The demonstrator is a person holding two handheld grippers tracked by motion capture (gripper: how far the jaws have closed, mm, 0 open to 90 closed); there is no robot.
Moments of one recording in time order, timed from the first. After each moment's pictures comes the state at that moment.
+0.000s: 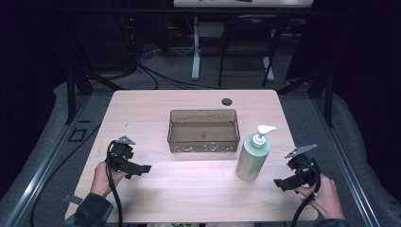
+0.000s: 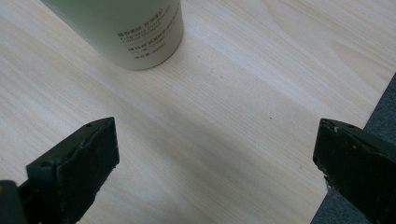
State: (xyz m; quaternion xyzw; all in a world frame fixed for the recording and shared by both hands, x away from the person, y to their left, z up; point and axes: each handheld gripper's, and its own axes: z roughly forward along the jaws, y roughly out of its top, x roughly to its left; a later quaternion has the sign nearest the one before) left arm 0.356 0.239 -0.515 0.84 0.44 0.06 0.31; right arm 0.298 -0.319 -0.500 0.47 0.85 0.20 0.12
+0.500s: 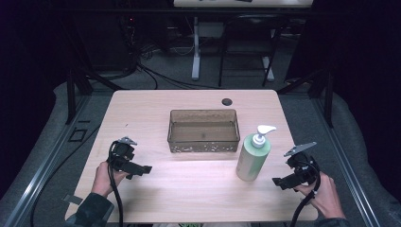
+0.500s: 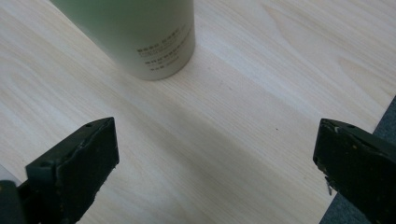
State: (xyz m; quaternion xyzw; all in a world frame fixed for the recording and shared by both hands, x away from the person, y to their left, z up) left arm 0.359 0.235 -0.520 0.85 0.44 0.04 0.30; right arm 0.300 -0.314 -0.492 0.46 0.86 0.21 0.11
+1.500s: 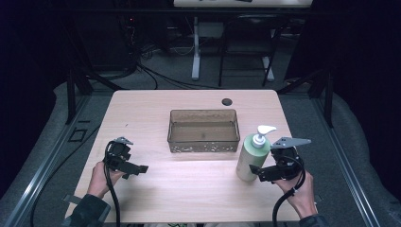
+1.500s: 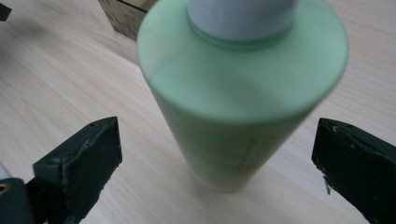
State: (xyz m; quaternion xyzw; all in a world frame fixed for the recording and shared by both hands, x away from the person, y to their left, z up) left arm 0.361 0.249 -0.523 0.84 0.45 0.04 0.30; right arm 0.291 -0.254 -0.453 0.44 0.81 0.36 0.16
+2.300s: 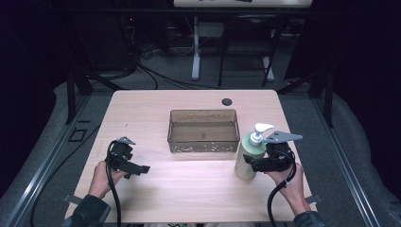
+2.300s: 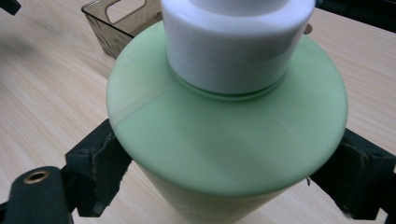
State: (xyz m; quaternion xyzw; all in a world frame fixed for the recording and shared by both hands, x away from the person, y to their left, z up) left arm 0.363 0.243 -0.523 0.85 0.44 0.04 0.29; right arm 0.315 -0.242 -0.462 0.41 0.80 0.39 0.20
